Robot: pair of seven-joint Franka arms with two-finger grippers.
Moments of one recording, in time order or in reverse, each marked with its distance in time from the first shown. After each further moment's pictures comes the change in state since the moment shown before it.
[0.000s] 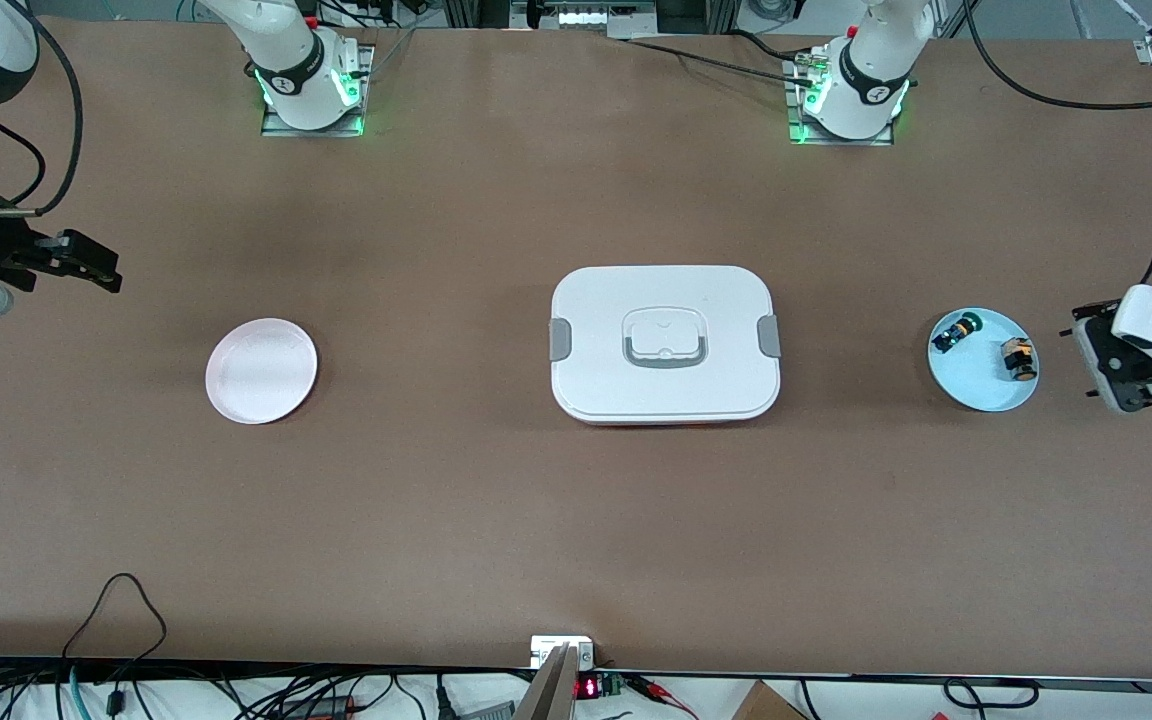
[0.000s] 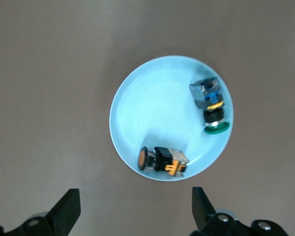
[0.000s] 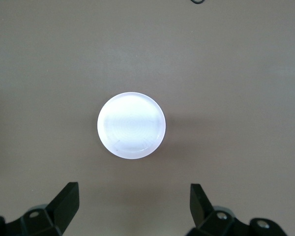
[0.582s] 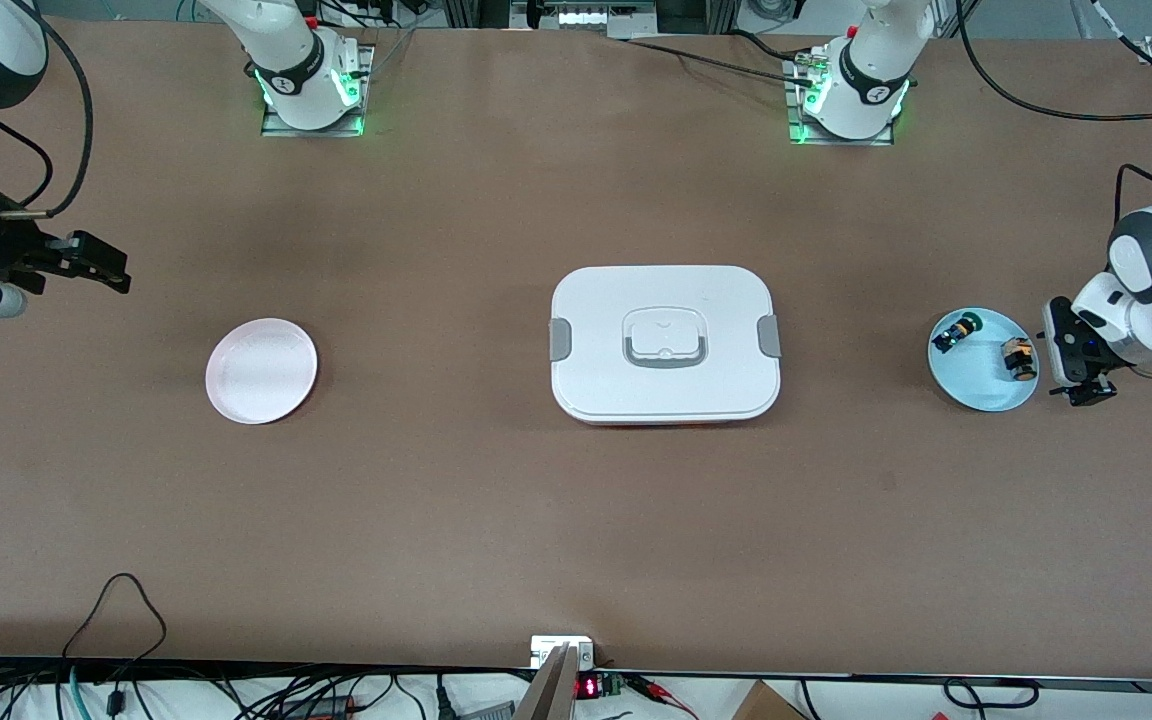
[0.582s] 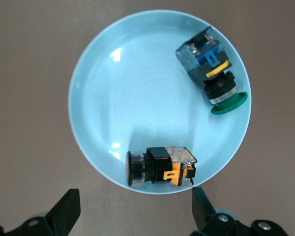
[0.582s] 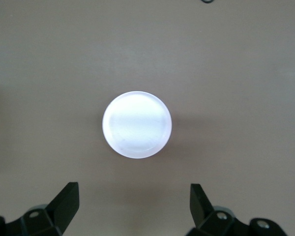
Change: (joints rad) left arm 0.065 0.010 -0.002 -0.215 0.000 0.301 0.218; right arm 0.010 0.005 0.000 0.000 0.037 -0.001 -0.016
